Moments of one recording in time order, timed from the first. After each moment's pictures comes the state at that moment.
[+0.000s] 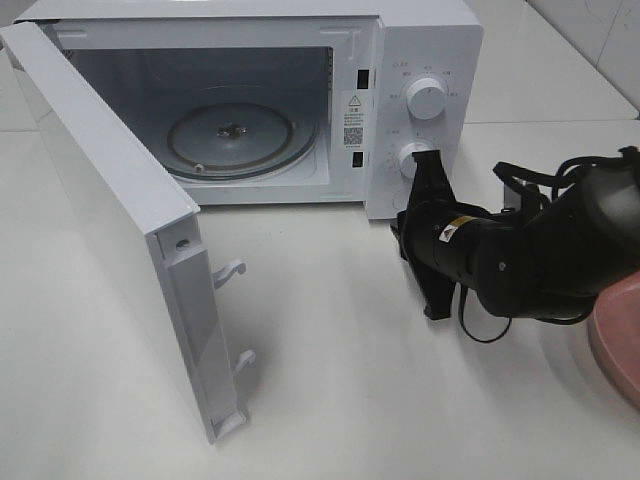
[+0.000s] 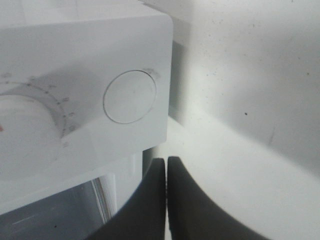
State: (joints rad) left arm -0.05 -0.01 -0.50 -0.07 1.04 0.08; right arm 0.56 1.98 -0.70 0.43 -0.75 1.38
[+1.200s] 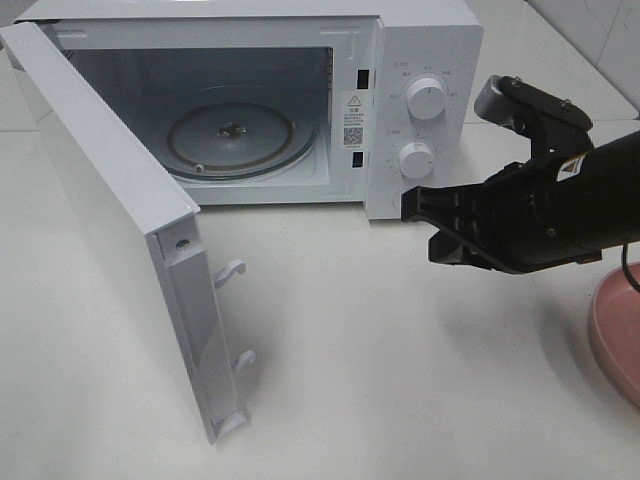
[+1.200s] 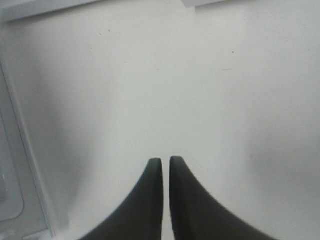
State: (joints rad) left arm -0.05 -0.01 -0.50 -0.07 1.04 0.08; right arm 0.46 1.42 -0.66 0.41 0.17 0.07
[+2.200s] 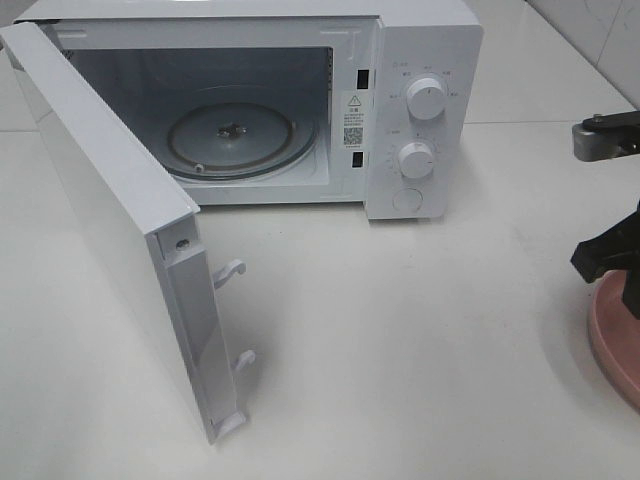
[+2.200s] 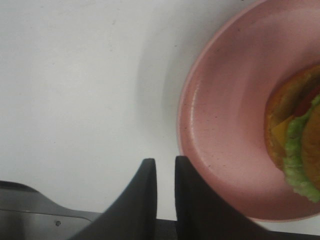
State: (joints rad) left arm -0.05 -0.01 -0.50 -0.07 1.04 0.08; right arm 0.20 1.41 -0.85 -0.12 0.93 0.05
